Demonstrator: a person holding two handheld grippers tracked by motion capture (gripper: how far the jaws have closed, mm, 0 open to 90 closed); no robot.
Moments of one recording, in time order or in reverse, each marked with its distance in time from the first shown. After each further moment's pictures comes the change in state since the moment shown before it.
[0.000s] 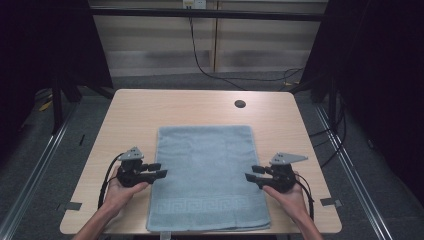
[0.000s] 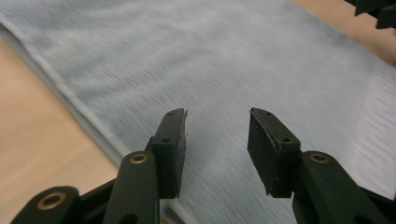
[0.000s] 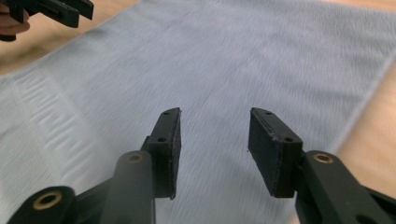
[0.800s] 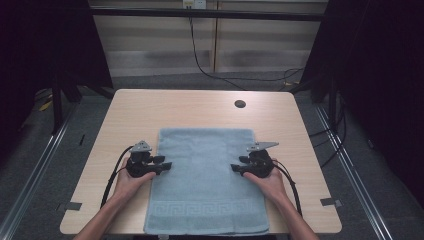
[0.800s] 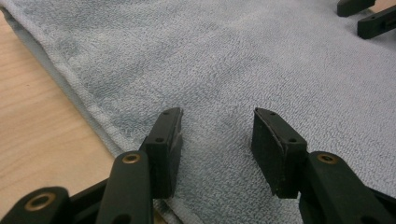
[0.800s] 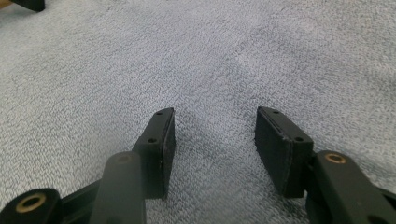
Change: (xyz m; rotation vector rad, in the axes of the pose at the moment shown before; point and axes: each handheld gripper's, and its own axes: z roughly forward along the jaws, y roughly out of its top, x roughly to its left) left arm 0.017 -0.006 0.028 0.024 0.032 0.061; right arm -0.015 0.007 0.065 0.112 -0.060 0.003
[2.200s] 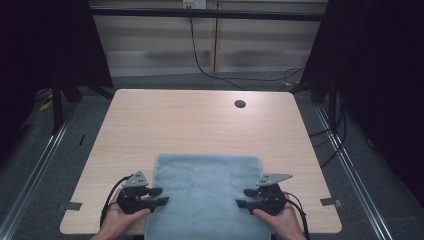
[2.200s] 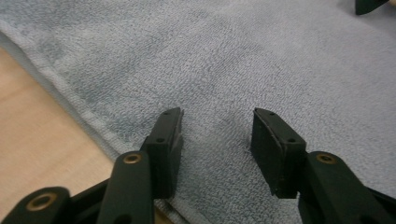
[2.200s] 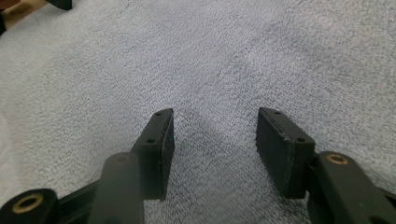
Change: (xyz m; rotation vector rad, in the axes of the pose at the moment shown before) left arm -0.073 -0.045 -0.051 0.089 -0.094 0.014; right arm 0.061 -0.057 -0.059 0.059 0.132 0.019
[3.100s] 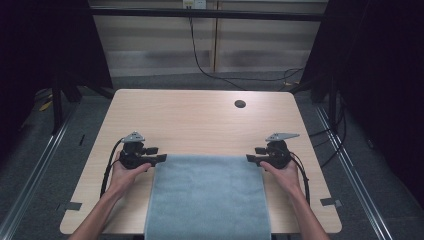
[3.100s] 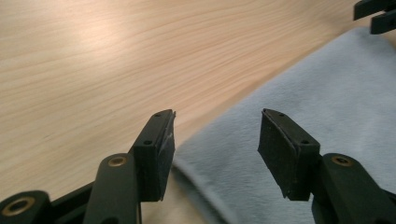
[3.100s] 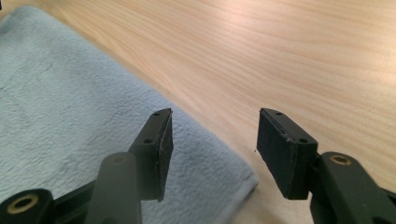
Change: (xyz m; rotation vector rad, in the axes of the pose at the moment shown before) left arm 0.099 0.067 0.018 -0.118 0.141 -0.088; right arm -0.111 0.068 0.011 -0.099 -0.164 0.046
